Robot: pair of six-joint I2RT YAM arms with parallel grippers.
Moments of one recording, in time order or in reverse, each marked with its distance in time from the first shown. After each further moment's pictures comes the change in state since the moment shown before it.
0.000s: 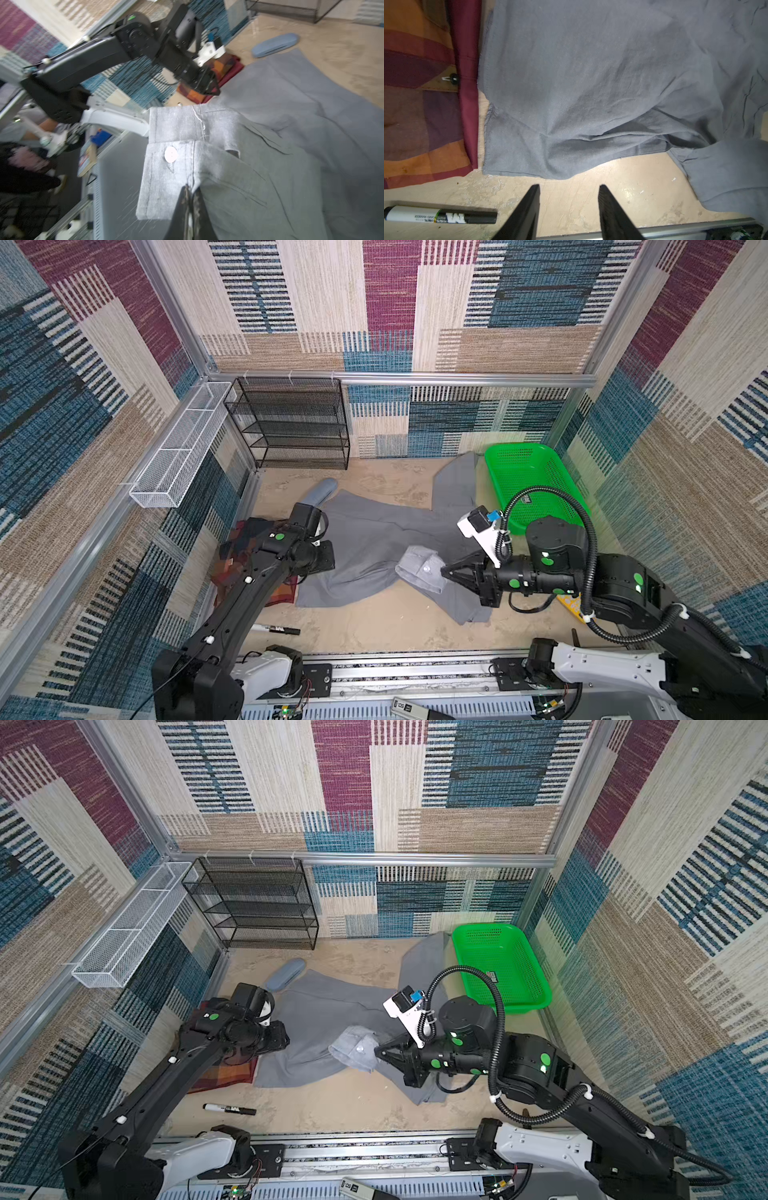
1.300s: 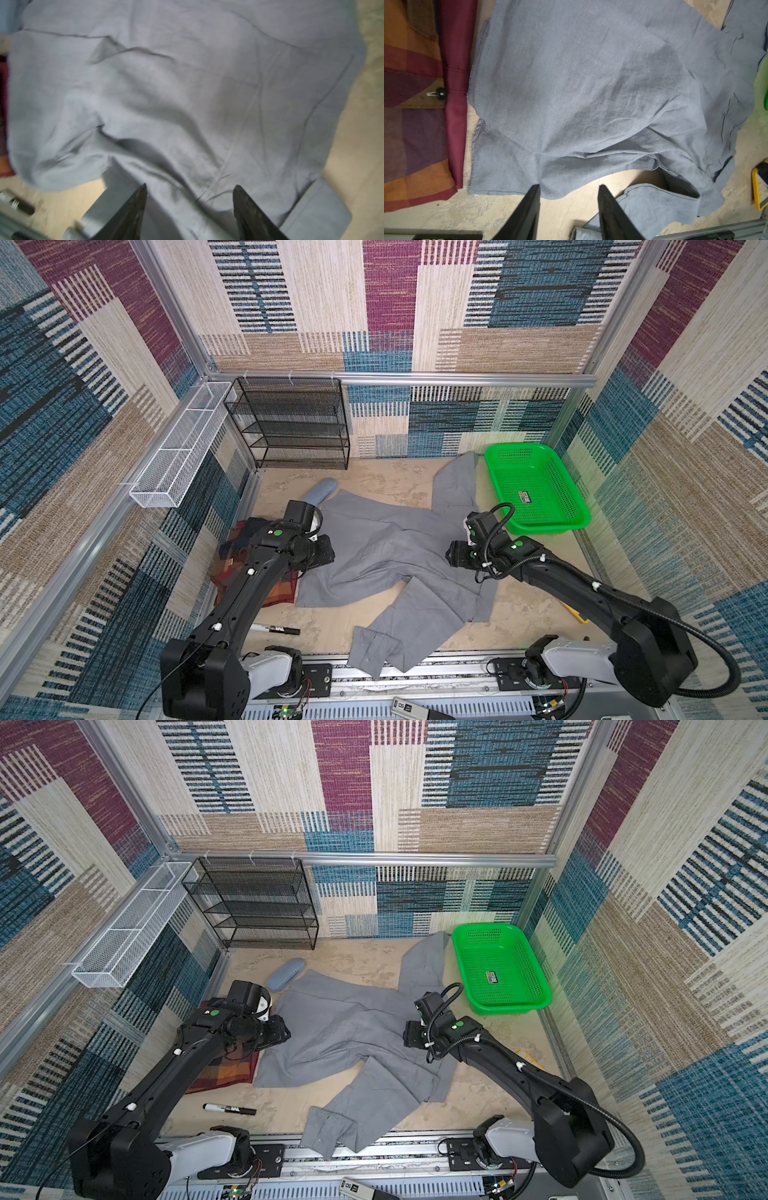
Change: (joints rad) left arm 0.065 0.067 -0.033 0.109 0.083 -0.002; right arm -0.578 0.418 -0.501 0.324 0.242 0.180
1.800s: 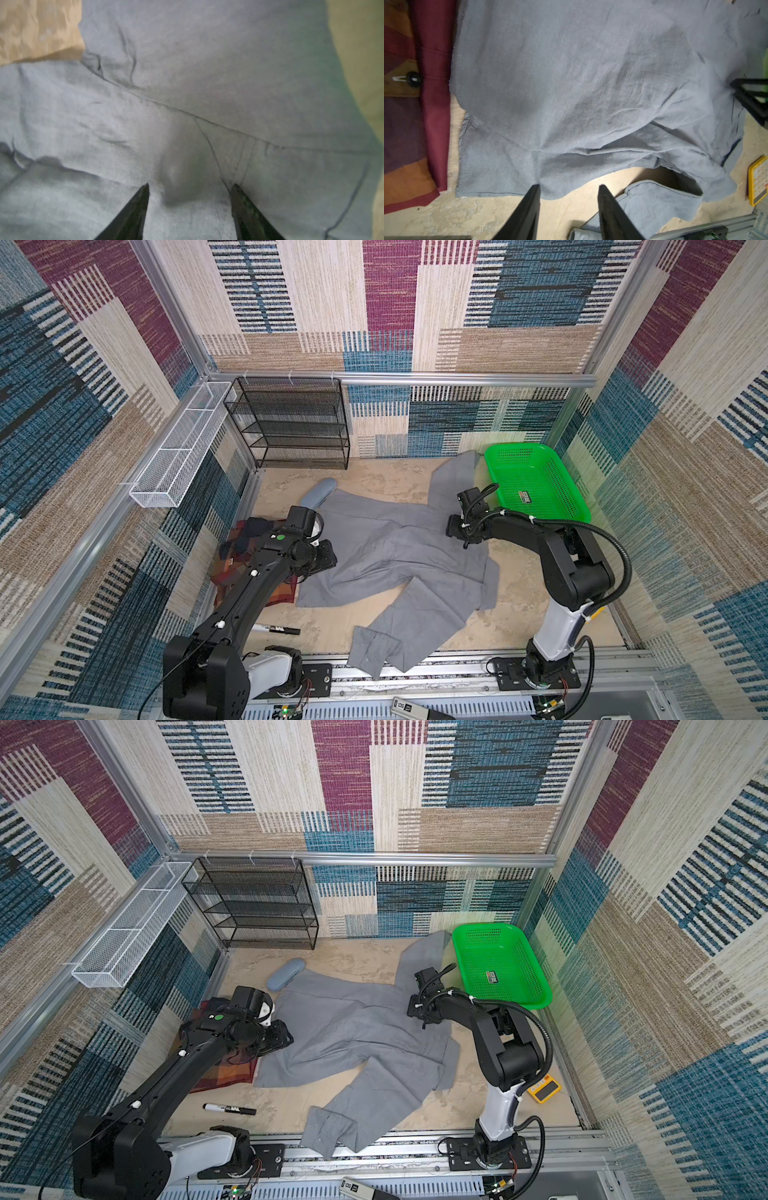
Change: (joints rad) left arm 0.001 -0.002 -0.069 0.053 0.037 -0.022; right arm -0.171 0.571 0.328 0.219 0.049 -0.059
